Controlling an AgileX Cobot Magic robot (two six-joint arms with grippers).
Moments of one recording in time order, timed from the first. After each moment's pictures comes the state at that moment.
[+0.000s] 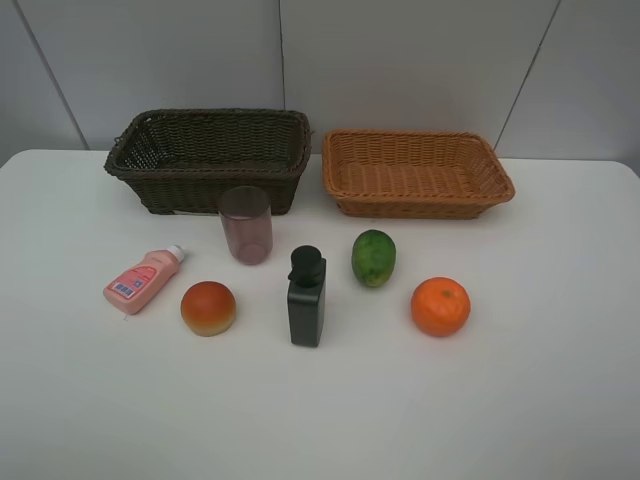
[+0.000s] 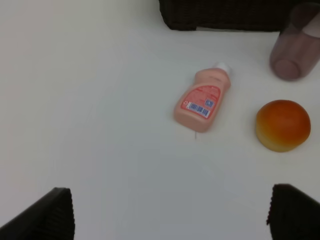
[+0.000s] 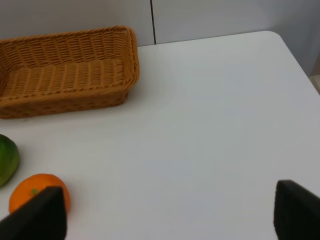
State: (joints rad) left arm -0.01 0.20 -0.55 0.02 1.06 -0.07; right arm 0.04 0.00 -0.53 -0.19 1.07 0.22
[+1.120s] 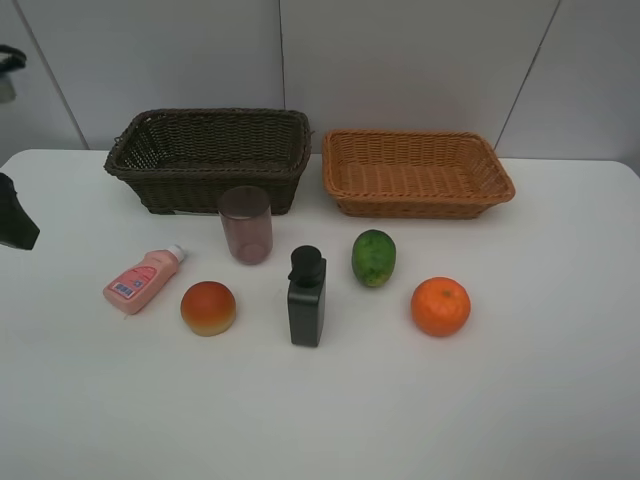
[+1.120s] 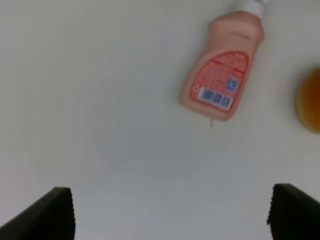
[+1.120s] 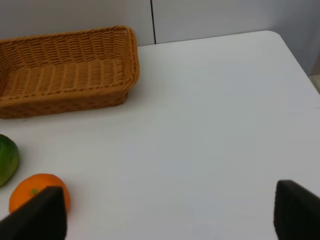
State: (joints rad) left arm -0.04 1.16 -0.76 0.01 0.79 0.06; right arm 0.04 0.00 -0.53 -0.19 1.07 0.22
